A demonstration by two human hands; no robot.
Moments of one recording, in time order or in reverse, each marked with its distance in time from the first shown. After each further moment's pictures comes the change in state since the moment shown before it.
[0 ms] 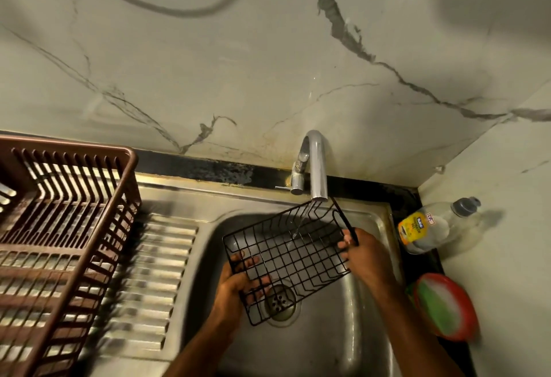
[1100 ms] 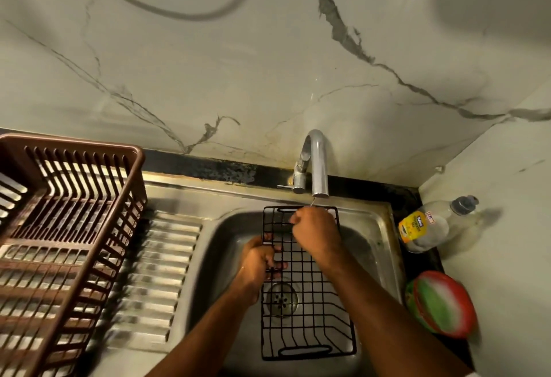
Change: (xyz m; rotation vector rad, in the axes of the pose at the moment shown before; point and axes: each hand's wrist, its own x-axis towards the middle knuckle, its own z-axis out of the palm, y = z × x) left_hand 0.014 0.025 0.051 0.408 -0.062 -0.018; right_hand -0.025 -0.109 0.049 -0.459 -0.065 -0.385
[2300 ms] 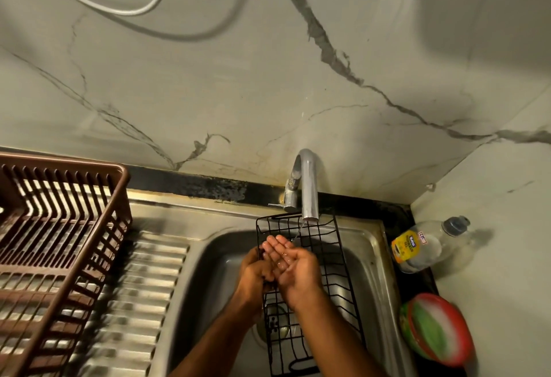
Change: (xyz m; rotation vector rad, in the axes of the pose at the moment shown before) left_hand -0.002 0.018 0.024 -0.227 -0.002 0.088; right_hand -0.013 0.004 0.048 1.969 -0.046 0.618
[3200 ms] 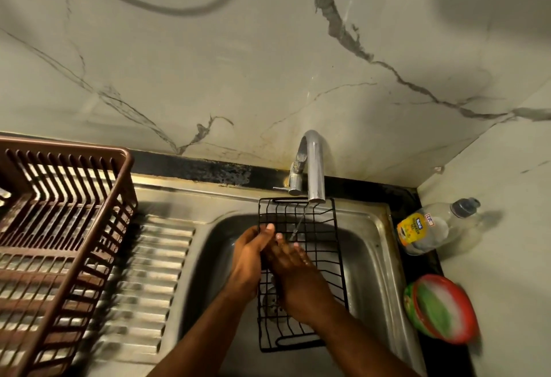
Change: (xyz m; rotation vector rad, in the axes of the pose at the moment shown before) left_hand 0.012 -0.004 -0.020 0.124 0.017 0.081; right_hand -0.012 0.018 -0.058 -2.239 -0.357 -0.769
